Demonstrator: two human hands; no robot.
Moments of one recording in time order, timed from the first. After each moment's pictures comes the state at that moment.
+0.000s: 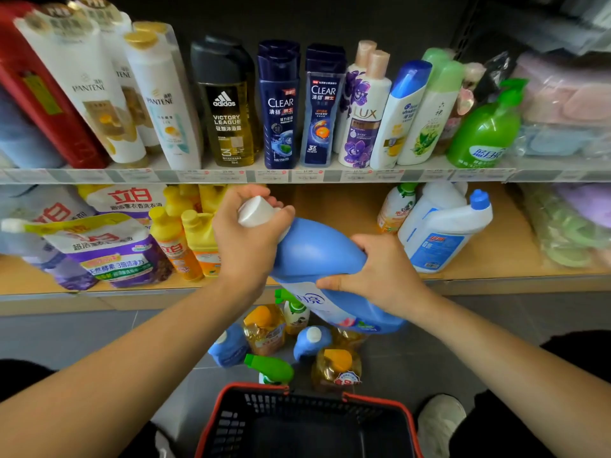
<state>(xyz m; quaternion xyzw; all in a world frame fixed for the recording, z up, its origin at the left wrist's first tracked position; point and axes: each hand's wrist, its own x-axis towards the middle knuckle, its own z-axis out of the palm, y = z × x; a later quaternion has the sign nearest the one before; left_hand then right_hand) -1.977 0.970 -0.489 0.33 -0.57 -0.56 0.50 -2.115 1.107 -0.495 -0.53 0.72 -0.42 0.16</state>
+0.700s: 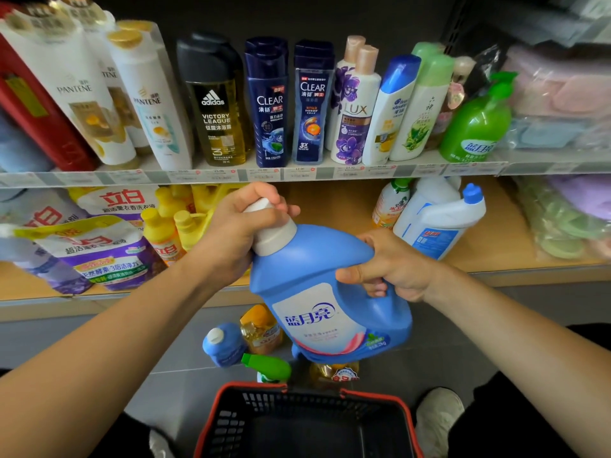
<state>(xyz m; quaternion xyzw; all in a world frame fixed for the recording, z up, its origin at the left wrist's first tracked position) -1.970 0.947 -0.477 0.18 -0.56 -0.75 0.28 -2.148 1.113 -0.493 -0.38 0.58 -0.45 0.57</state>
